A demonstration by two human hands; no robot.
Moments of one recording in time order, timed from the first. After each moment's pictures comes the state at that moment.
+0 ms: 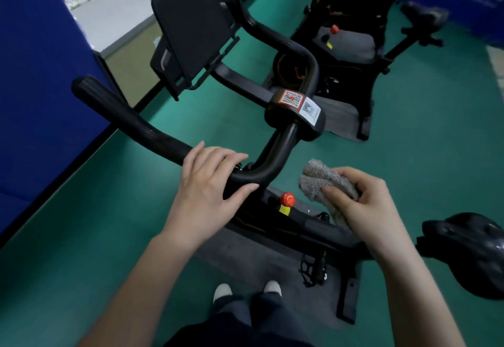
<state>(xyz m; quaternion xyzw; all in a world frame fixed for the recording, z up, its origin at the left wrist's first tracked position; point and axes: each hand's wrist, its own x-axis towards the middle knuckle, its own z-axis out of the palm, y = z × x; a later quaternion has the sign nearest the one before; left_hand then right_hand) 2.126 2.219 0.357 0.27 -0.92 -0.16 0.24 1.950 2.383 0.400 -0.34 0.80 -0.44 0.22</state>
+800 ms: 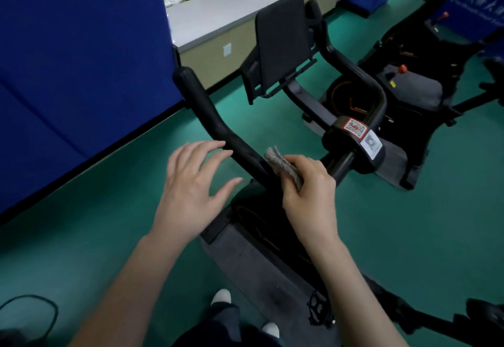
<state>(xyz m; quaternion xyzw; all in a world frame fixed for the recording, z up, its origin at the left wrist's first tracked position) 2.196 2.203 0.362 0.42 -0.86 -0.09 0.28 2.027 2.276 0.382 -0.53 0.76 -0.37 0.08</state>
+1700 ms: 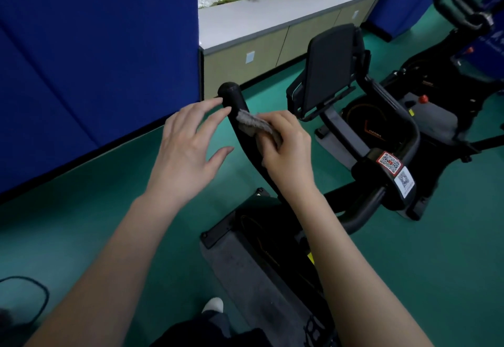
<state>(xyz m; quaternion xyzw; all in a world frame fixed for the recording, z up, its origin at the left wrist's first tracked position) 2.234 2.129 0.375 0.45 -0.83 -0.05 0.33 2.068 2.163 0.405 -0.65 0.63 -0.41 0.08</state>
